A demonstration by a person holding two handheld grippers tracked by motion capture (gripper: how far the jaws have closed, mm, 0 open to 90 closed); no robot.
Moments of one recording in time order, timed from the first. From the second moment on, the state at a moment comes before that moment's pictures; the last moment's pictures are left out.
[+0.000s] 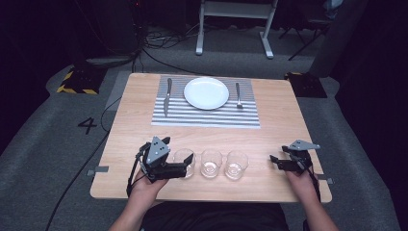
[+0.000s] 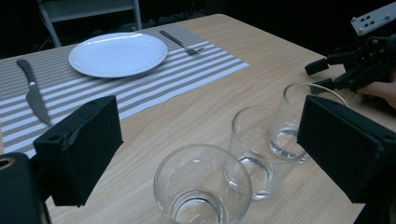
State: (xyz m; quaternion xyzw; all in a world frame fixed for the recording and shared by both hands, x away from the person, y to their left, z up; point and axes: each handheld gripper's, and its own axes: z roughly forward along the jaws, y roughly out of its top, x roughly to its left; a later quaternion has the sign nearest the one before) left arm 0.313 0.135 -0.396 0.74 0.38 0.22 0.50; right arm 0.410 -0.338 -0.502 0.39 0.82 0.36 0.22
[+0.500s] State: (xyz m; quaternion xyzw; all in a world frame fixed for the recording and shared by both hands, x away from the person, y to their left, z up) left arm 0.331 0.124 -0.426 0.76 0.43 0.18 0.45; right arm 0.410 -0.338 -0.502 0.39 0.82 0.36 0.22
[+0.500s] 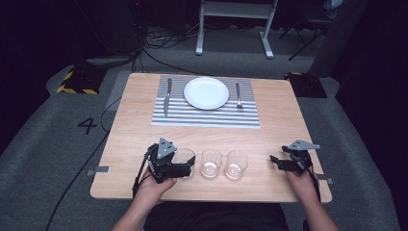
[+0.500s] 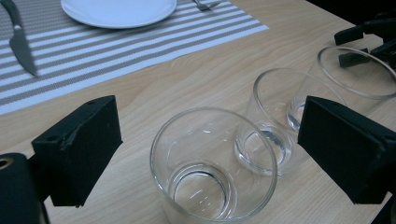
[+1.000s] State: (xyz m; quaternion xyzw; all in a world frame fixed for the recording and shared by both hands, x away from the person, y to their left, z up) left arm 0.343 0.113 -0.462 0.79 0.44 0.14 0.41; right arm 0.410 -0.338 -0.502 0.39 0.82 0.36 0.22
